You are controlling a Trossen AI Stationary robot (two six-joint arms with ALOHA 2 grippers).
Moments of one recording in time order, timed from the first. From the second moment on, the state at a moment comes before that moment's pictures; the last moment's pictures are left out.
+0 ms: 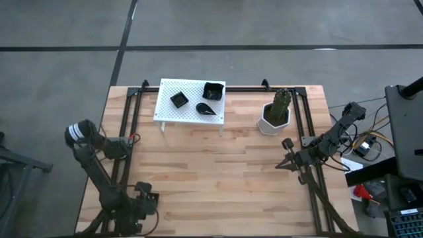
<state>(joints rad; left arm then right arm) -1.11 1.56 0.94 -0.69 -0.23 -1.00 0.75 0.11 0.01 0.06 0.42 0.02</state>
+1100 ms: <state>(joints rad) -1.09 1.68 1.03 -0.80 -0.32 -0.95 0.75 0.11 0.01 0.06 0.42 0.02</state>
